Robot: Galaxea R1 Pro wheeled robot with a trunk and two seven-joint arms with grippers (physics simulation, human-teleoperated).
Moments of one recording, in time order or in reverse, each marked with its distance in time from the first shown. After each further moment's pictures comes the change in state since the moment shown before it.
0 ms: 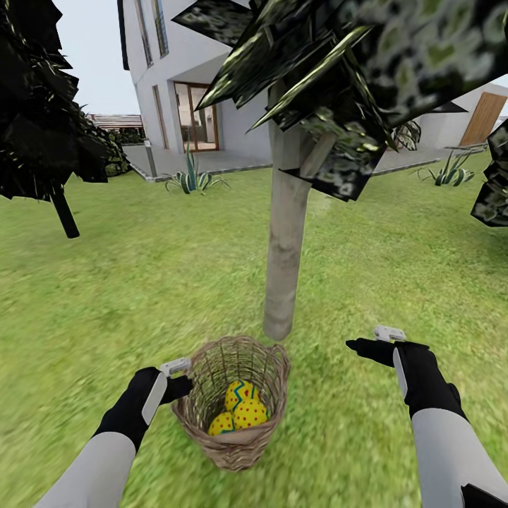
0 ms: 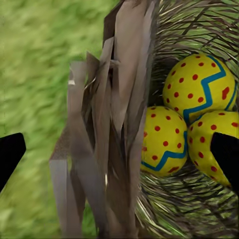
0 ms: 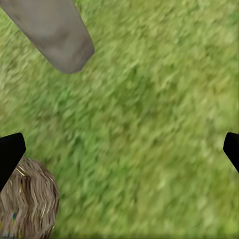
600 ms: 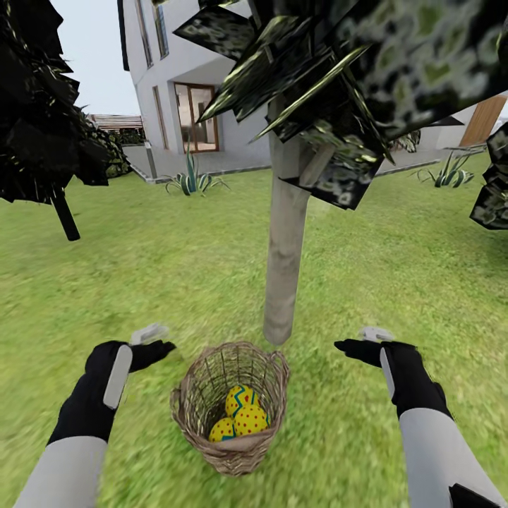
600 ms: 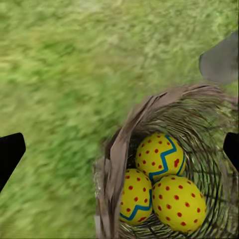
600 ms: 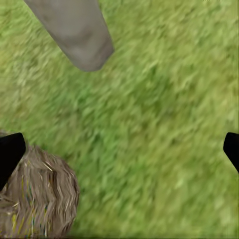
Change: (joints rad) left arm 0.047 0.064 0.043 -0.454 0.137 0.196 0.003; right arm 0.000 0.051 0.015 0.003 0.007 0.005 -0.004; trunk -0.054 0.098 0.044
